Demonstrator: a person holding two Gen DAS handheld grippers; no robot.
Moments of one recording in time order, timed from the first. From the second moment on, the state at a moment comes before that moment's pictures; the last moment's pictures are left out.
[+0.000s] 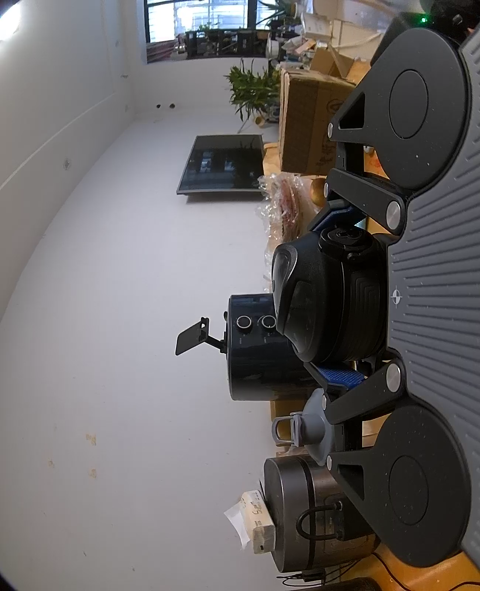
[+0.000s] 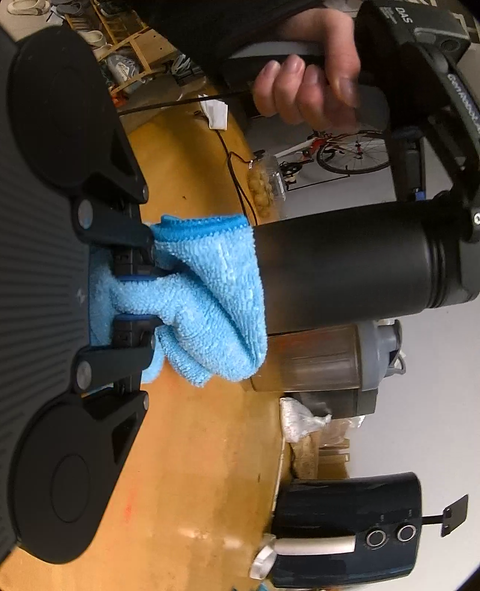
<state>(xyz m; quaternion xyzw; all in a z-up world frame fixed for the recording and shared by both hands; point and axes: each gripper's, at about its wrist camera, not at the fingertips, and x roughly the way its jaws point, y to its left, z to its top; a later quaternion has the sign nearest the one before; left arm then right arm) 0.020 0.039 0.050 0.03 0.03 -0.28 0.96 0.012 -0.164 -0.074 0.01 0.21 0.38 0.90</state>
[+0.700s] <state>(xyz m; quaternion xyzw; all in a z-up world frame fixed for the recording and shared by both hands) 0.022 0.042 0.048 0.03 0.03 -0.28 0.96 0.007 -0.170 -0.061 0.04 0.17 0.38 0.91</state>
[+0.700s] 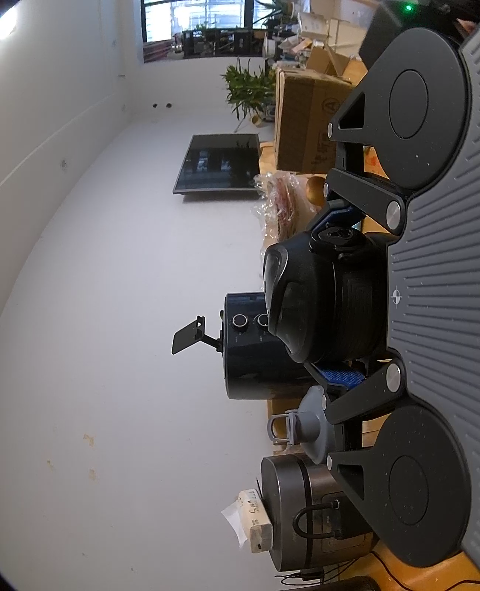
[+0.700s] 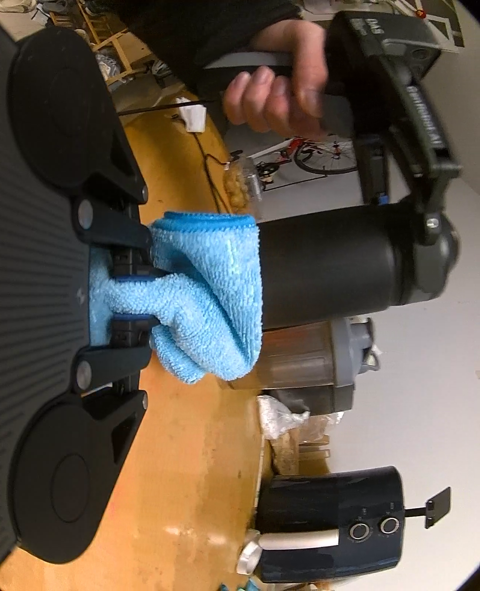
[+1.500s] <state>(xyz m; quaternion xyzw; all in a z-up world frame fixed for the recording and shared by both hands) 0.023 0.031 0.046 0.03 0.03 -0.28 0.96 -0.008 -0.177 0.003 0.05 0.06 0.38 0.92</state>
